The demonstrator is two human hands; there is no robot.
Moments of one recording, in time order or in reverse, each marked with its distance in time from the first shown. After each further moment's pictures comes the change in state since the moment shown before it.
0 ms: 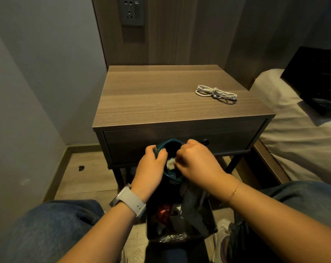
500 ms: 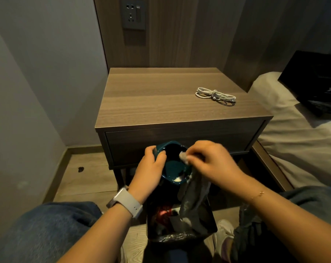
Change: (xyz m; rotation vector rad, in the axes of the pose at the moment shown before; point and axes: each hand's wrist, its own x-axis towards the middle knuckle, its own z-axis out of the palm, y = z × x) left_hand -0.005 -0.005 -0.006 -0.035 -0.033 0.079; right_hand -0.023 0.021 -0.020 0.360 0.112 0.054
